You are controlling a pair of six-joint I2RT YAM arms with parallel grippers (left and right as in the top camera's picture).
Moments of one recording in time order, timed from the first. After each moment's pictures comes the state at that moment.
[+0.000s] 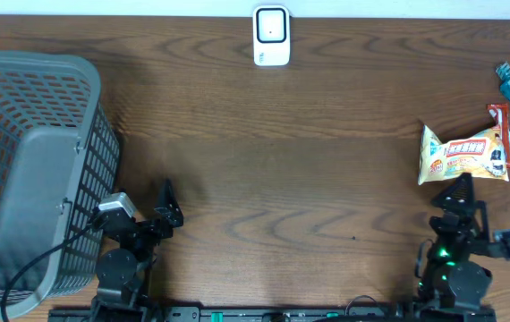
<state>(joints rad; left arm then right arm) -0.16 0.02 0.06 -0.19 -0.17 -0.40 -0.16 0.01 0.06 -0.02 0.31 0.90</state>
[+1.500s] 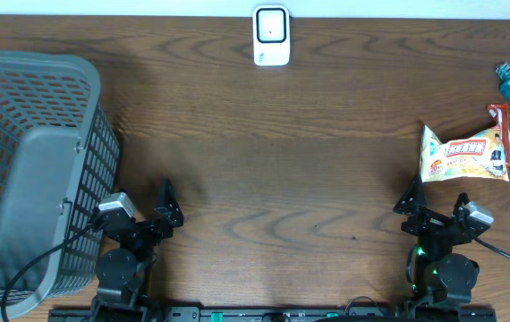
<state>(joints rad) -0.16 0.02 0.06 -0.19 -0.17 -0.40 -0.09 0.01 0.01 -0.06 0.15 0.35</state>
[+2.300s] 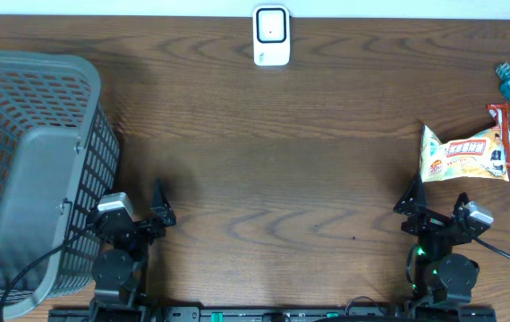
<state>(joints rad) -0.11 0.01 0.06 -0.19 -0.20 -0.22 -0.09 0.01 0.01 -0.06 0.15 0.35</state>
